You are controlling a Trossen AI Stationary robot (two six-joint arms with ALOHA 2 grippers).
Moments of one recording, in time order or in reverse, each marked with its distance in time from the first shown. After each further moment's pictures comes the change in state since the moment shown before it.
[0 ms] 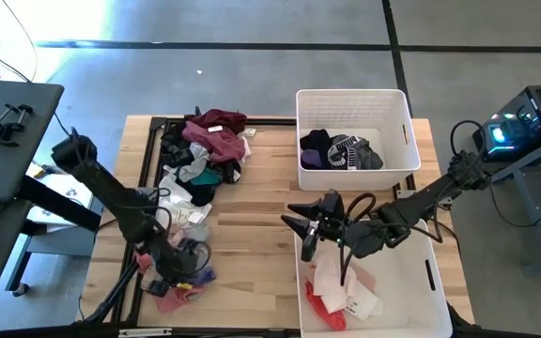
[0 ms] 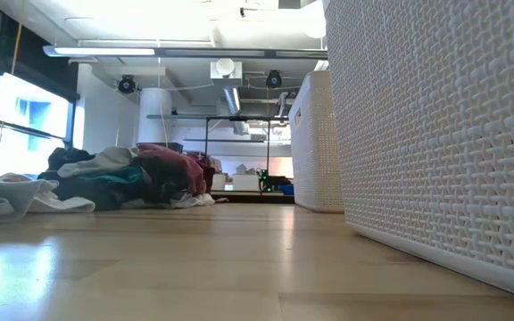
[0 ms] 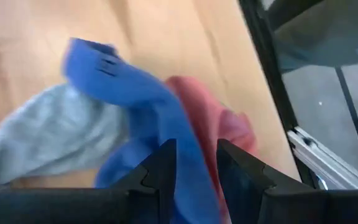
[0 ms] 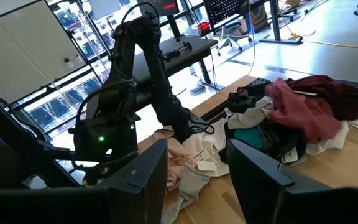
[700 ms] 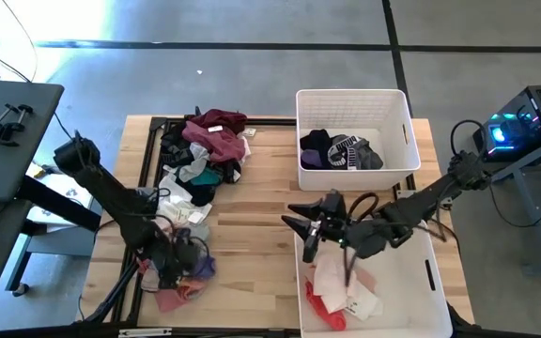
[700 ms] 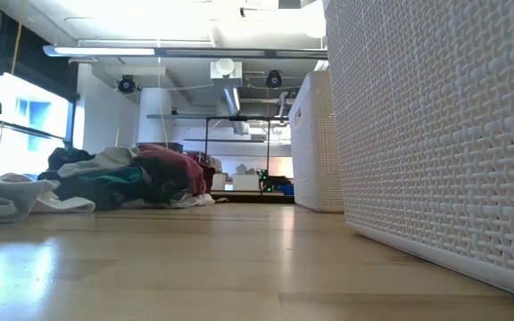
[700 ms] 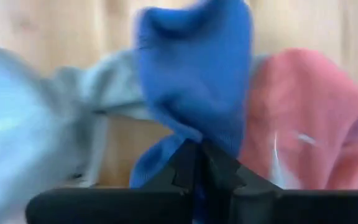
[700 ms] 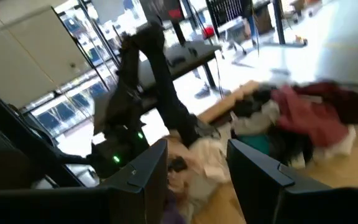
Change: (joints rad) left arm -0.021 0.052 0.020 -0.204 -0.236 -0.236; right arm 0.020 -0.003 0.055 -0.007 0.013 -0.023
